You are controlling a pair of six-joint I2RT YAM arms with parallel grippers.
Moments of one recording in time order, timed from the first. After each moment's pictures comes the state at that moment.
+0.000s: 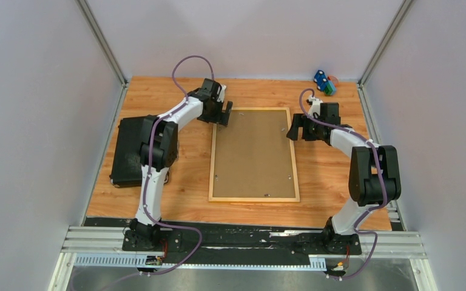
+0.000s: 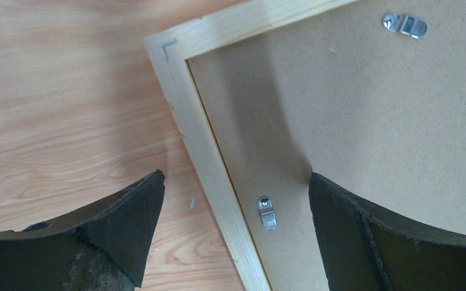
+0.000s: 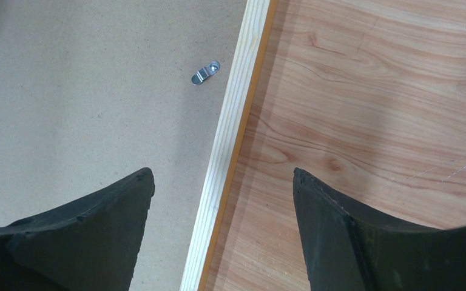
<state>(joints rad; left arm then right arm) -0.38 2.27 1.83 -0.56 0.05 -0.11 0.04 1.70 1.01 -0.11 -0.38 0.07</state>
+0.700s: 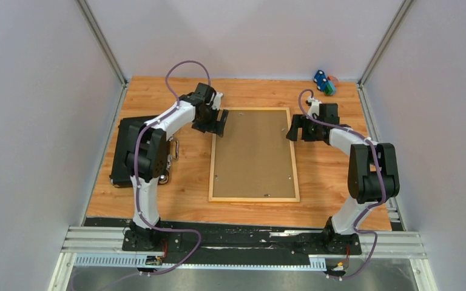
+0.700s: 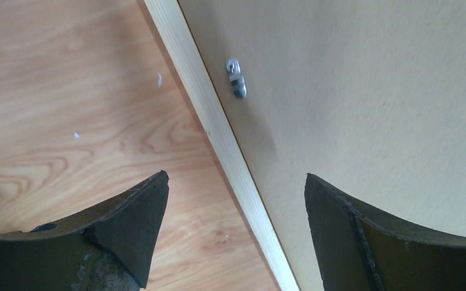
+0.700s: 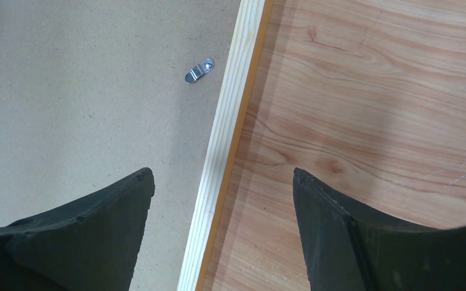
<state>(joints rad) -0.39 2.06 1.64 -0.66 0.13 -0.09 0.04 1.73 1.02 -0.11 -0.38 0.07</state>
